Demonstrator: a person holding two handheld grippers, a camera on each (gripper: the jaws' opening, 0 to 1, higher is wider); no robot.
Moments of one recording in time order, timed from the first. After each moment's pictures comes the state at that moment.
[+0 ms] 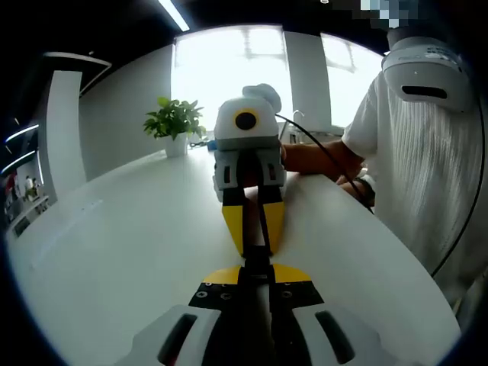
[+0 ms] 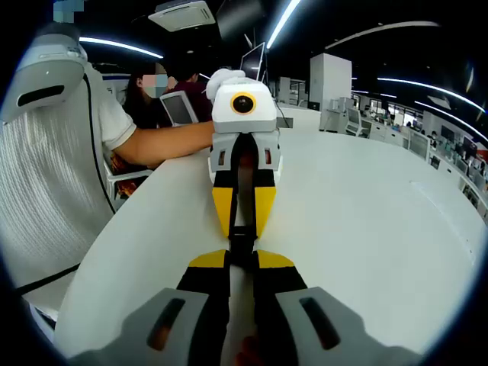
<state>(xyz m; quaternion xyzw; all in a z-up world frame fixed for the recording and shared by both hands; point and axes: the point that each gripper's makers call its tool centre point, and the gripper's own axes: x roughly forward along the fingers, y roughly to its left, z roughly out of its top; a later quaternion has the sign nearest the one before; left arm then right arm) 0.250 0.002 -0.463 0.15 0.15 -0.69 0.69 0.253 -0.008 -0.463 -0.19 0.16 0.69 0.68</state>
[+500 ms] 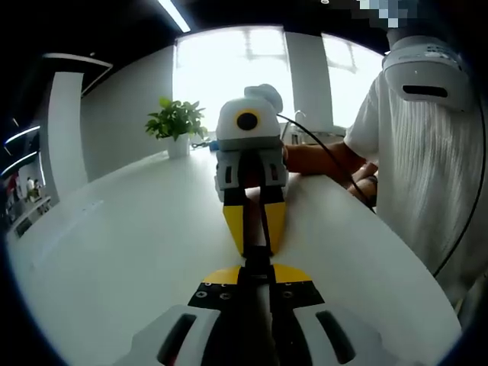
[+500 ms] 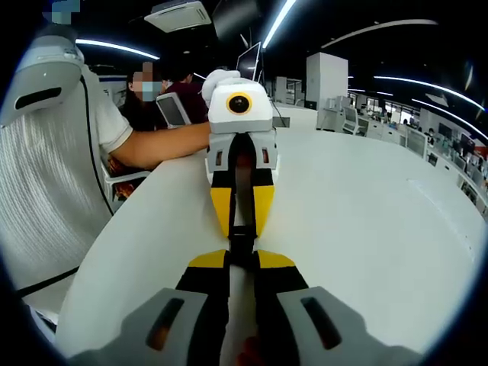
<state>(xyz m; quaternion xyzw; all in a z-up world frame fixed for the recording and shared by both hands) 0.250 0.004 -0.461 0.15 0.15 -0.68 0.70 0.251 -0.007 -0.460 -0.19 0.16 0.68 0.68</state>
